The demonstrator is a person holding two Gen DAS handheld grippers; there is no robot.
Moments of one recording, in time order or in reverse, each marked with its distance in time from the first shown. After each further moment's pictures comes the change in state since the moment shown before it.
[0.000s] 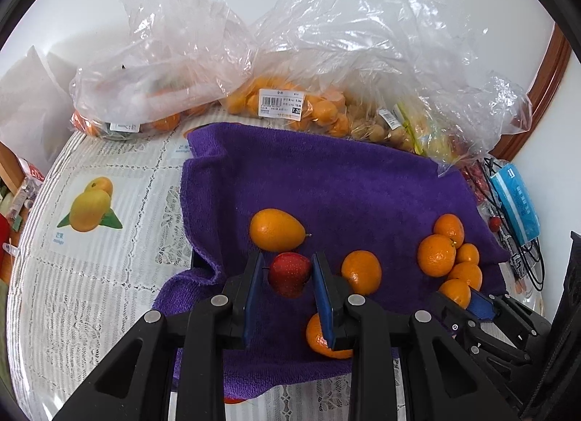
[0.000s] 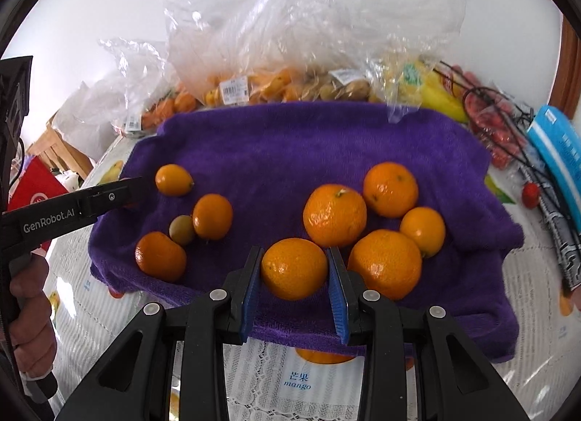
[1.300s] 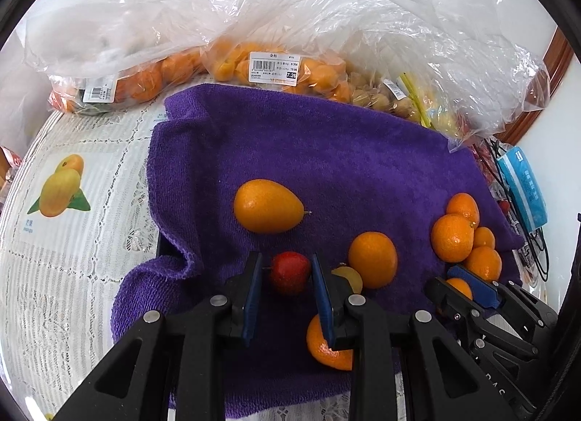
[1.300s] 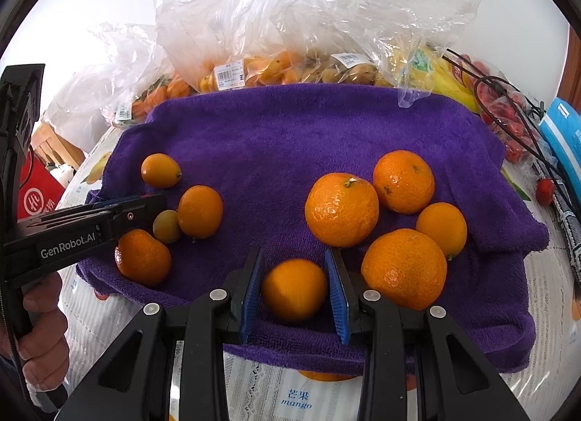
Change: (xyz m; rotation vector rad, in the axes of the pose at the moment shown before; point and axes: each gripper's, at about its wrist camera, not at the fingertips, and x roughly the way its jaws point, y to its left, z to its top) left arm 0.036 -0.002 -0.007 0.003 0.077 -0.032; right arm 0.020 0.001 0.001 -0.005 0.026 -0.010
